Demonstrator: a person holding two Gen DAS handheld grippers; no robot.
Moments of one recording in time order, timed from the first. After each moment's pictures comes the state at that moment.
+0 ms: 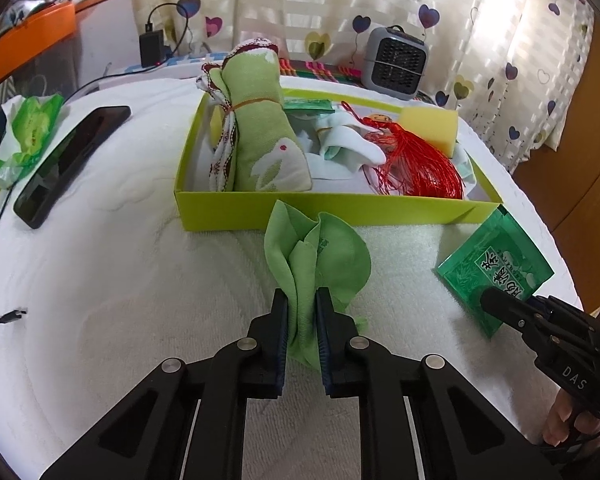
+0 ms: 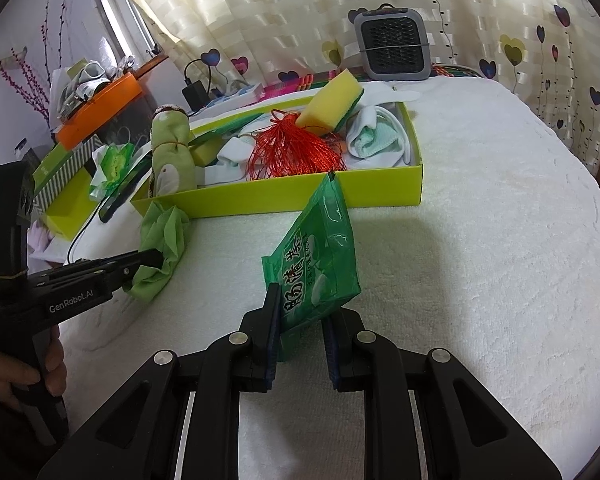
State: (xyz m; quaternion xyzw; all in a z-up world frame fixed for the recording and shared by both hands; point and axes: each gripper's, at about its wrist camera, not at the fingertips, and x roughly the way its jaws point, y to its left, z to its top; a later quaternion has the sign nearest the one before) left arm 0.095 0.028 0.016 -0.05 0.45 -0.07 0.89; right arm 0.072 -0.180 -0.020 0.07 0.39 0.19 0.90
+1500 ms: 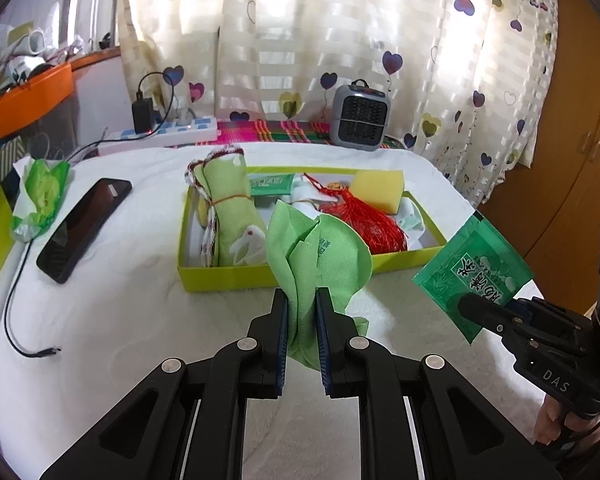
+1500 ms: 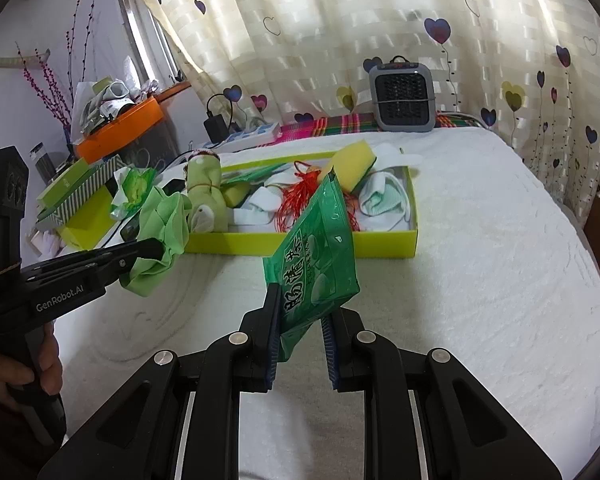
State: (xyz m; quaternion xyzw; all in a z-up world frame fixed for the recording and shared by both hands) left arm 0.070 0.015 0.075 -0.03 0.37 -0.10 0.92; right arm 0.050 -0.181 0.023 0.05 0.33 0.20 0.92
